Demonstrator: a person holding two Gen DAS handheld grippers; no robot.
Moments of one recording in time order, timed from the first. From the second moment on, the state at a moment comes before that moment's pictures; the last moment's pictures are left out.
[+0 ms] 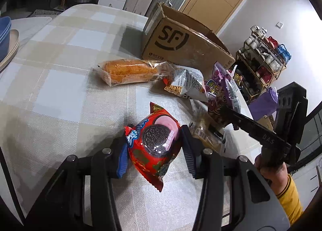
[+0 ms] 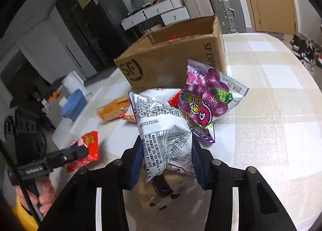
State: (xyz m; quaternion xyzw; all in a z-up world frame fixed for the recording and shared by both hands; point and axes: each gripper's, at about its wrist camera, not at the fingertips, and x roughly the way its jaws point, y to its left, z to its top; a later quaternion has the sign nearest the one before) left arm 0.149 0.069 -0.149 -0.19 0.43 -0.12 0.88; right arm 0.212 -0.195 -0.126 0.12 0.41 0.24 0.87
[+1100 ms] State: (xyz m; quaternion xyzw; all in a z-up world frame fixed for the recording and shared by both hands) left arm 0.039 0.081 -0.033 -0.18 0.32 -0.13 0.92; right arm 0.072 -0.232 -0.023 0.18 0.29 0.30 0.89
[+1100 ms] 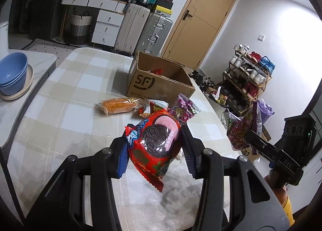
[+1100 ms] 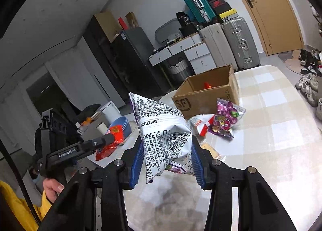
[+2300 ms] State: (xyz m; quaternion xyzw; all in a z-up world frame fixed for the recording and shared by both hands) left arm 0.145 0.055 -0.019 -0.17 0.34 -0.13 0.91; right arm 0.165 -0.236 0.007 0.21 0.27 0.33 0.88
